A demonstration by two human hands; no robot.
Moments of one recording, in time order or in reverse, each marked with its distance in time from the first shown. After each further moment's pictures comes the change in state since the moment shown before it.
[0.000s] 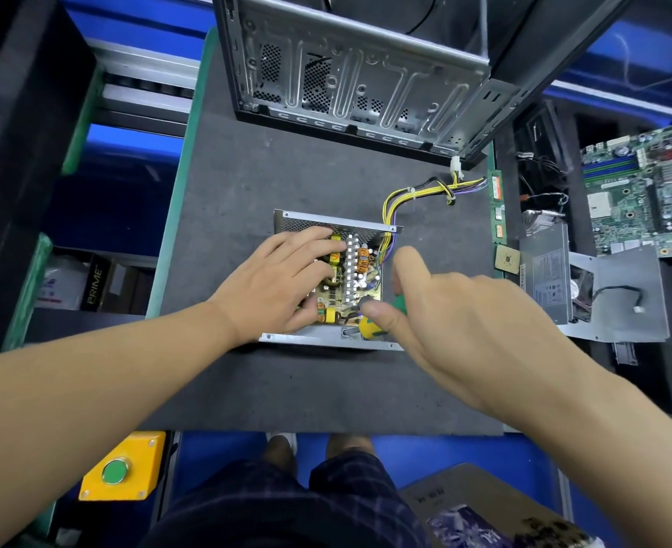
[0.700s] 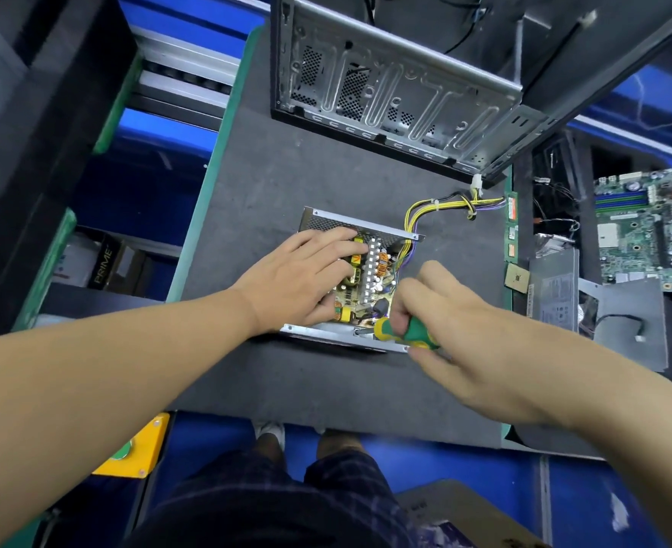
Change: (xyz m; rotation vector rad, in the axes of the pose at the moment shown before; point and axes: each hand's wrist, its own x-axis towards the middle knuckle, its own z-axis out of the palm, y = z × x) left_hand -0.003 -0.002 0.005 0.077 0.010 -0.001; right_hand 0.002 0.005 -0.015 0.315 -0.385 -0.146
